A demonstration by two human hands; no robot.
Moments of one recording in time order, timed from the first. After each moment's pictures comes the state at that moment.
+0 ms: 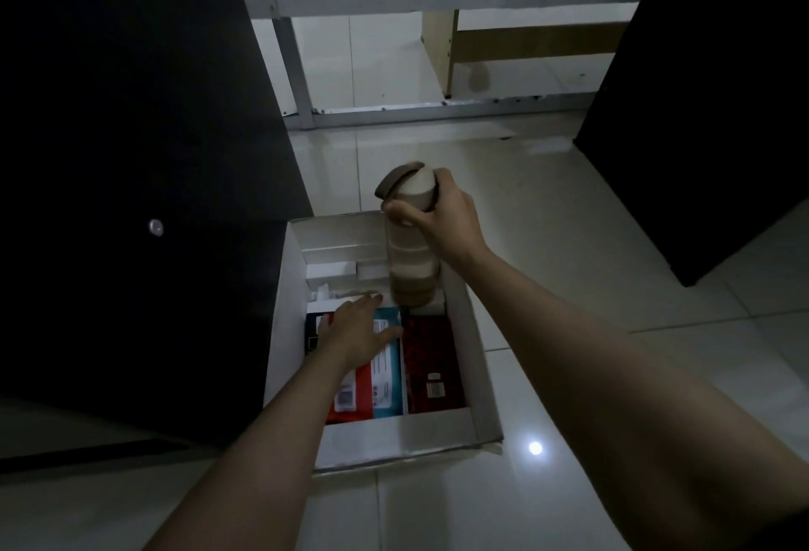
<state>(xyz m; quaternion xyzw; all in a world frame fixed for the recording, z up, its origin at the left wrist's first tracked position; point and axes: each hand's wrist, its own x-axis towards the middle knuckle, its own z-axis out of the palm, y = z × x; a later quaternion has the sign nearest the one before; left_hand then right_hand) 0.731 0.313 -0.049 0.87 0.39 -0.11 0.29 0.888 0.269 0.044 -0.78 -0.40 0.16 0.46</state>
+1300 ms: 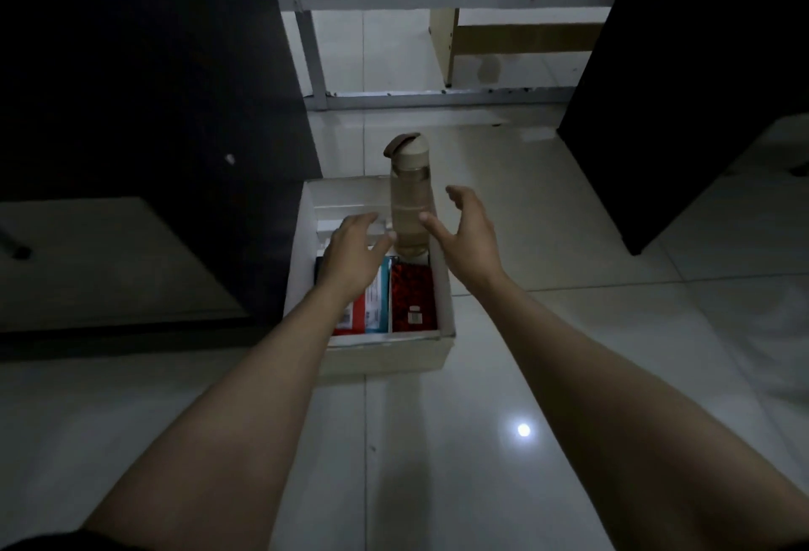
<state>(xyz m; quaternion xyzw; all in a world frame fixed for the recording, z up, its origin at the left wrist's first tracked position) 0.711 0.238 0.066 0.82 0.43 0.17 0.35 0.832 0.149 0.074 -0.80 -0.34 0.17 0.46</state>
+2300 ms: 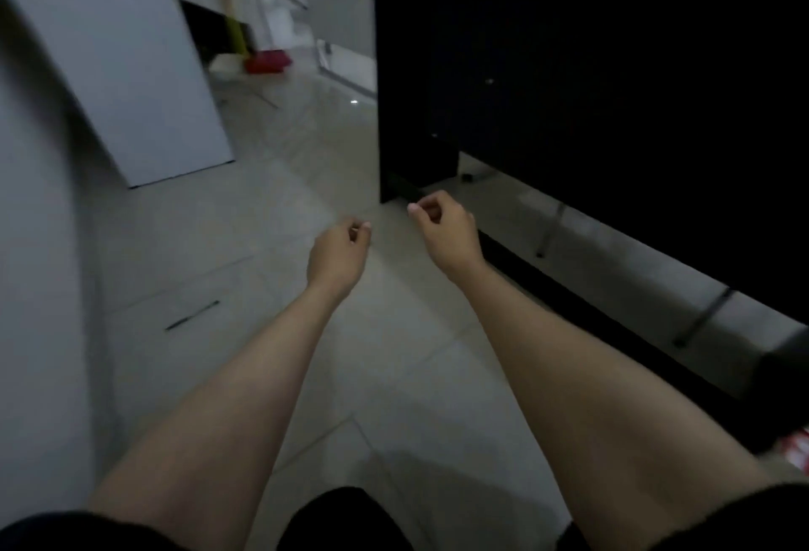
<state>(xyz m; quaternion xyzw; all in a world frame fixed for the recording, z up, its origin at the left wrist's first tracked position) -0.040 0.127 0.267 0.47 0.74 0.45 0.15 0.104 0.166 0.303 -0.49 -0.71 0.33 0.40</state>
